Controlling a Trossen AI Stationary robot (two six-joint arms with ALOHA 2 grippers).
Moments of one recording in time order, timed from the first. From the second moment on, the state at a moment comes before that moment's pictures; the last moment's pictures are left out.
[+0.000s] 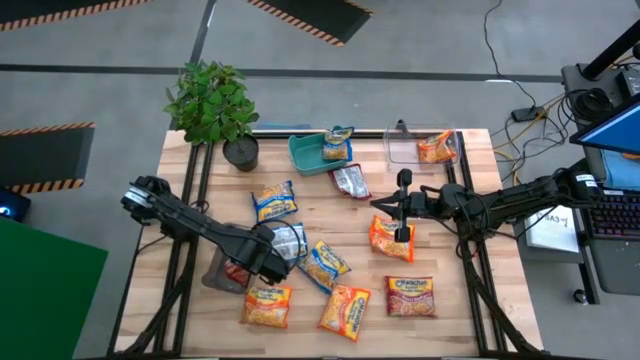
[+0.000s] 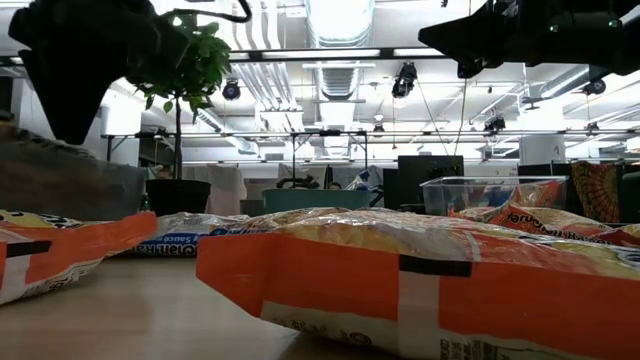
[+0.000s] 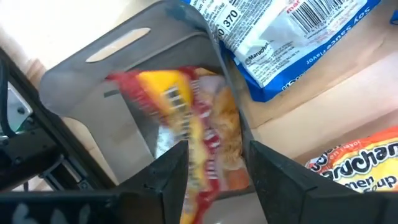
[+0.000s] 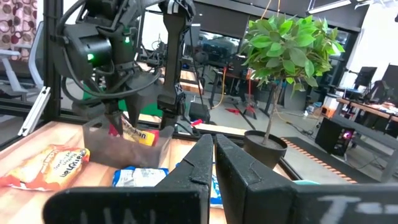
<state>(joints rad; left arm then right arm) -0.44 1.70 1.32 -1.37 -0.09 -1.36 0.04 1.00 0.31 0.81 0.08 -0.21</state>
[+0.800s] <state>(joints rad) -0.38 1.70 1.42 -0.92 -0.46 -0.75 0.04 1.00 0.31 0.79 0.08 -0.21</state>
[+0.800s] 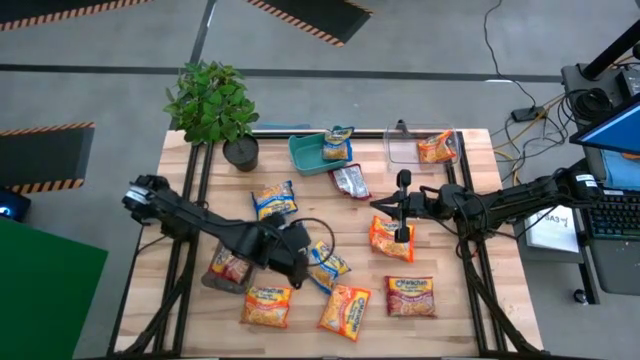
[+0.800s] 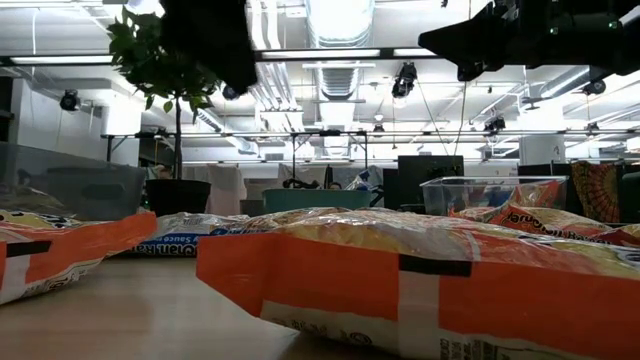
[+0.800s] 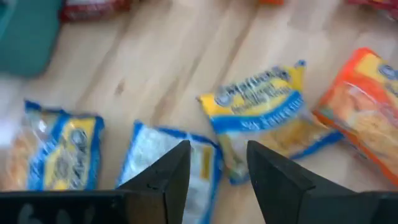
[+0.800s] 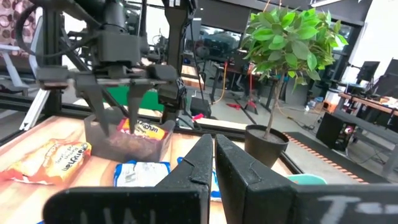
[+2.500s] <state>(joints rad) 0.02 1.88 1.15 -0.70 -0.48 -0.82 0.02 1.00 0.31 0.71 0.08 -0.09</state>
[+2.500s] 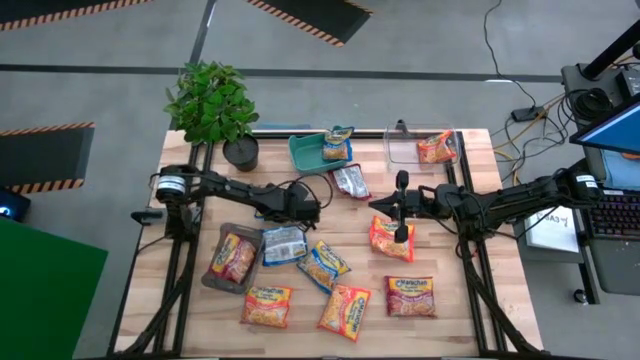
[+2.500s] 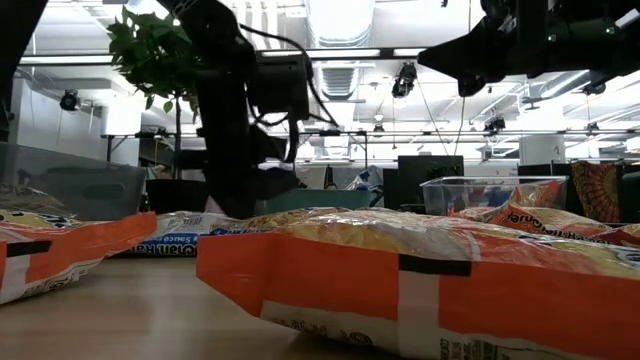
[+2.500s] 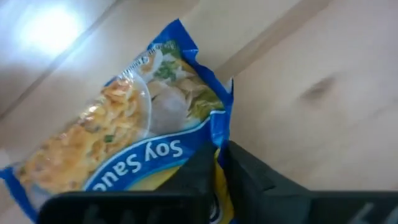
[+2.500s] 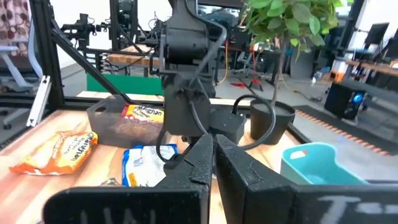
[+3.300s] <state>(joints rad) -0.10 1.73 1.27 -0.45 -0.45 -0.04 0.03 1.00 0.31 0.70 0.03 0.04</state>
